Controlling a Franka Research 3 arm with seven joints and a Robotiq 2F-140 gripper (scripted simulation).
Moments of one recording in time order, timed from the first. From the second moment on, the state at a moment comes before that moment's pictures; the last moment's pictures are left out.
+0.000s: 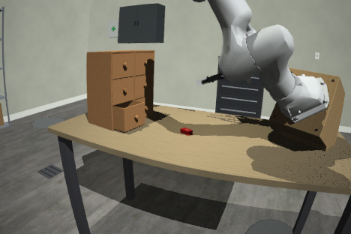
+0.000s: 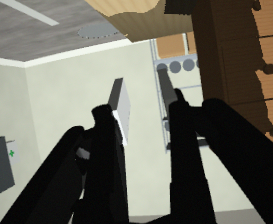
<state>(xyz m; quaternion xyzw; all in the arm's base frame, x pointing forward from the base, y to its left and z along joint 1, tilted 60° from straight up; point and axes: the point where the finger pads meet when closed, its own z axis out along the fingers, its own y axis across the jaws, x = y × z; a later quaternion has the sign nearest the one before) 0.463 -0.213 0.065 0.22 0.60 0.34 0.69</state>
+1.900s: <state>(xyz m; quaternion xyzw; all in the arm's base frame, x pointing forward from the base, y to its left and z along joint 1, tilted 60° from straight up) 0.356 -0.255 0.066 -0.01 0.87 0.43 0.25</state>
